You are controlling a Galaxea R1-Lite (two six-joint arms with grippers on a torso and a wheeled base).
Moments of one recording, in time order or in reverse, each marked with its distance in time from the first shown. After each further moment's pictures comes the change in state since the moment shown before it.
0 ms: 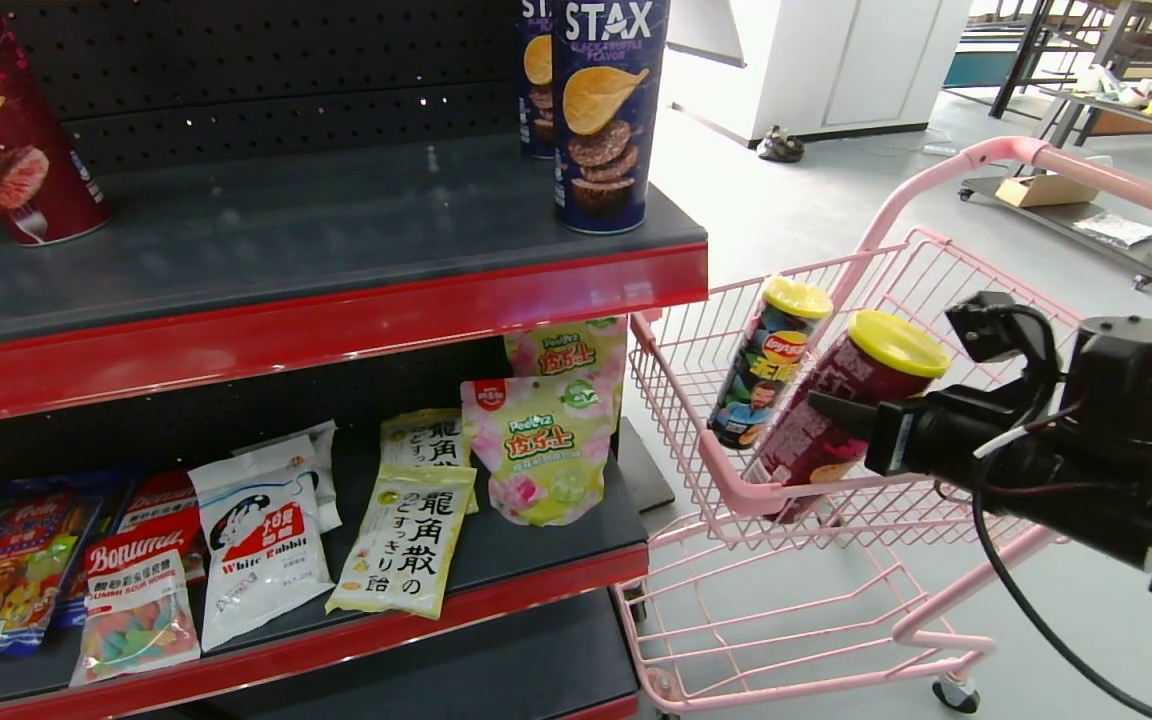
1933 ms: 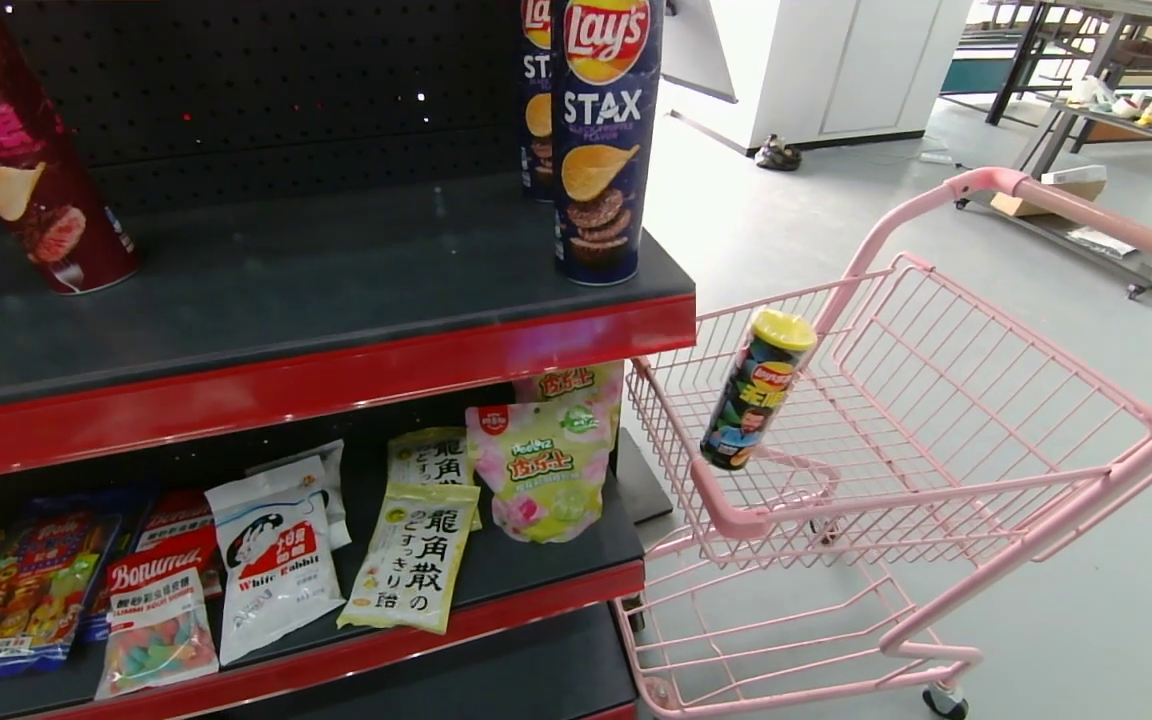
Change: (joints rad) left arm 0.000 0.000 0.000 0.000 -0.007 -0.001; right arm -0.169 -1.194 -0.022 1.208 -0.296 -0.272
